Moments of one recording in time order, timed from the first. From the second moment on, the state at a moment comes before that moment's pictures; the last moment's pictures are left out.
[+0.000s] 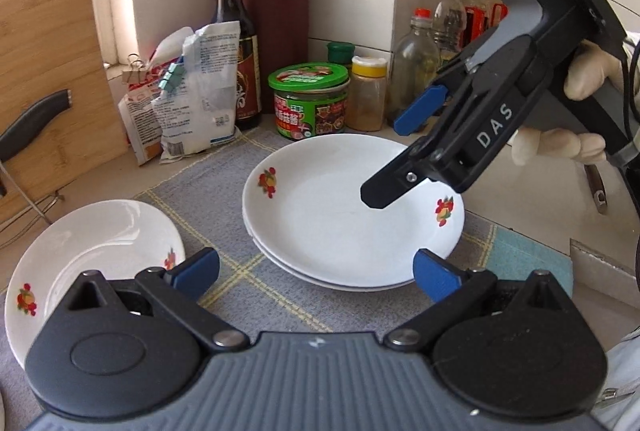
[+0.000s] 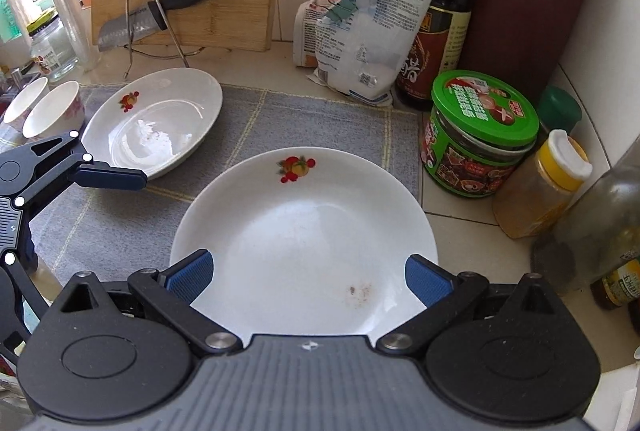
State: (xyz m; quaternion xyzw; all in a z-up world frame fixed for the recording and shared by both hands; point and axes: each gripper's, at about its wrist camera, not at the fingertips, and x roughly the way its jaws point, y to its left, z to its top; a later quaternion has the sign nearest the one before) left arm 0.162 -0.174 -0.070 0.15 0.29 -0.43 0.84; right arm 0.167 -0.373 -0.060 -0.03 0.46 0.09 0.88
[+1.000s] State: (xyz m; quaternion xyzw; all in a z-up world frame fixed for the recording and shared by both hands) left arm 0.181 -0.073 -0.113 0.13 0.36 -0.21 0.90; right arm 0.210 -0.274 -0.063 -0.06 0.44 0.22 0.87
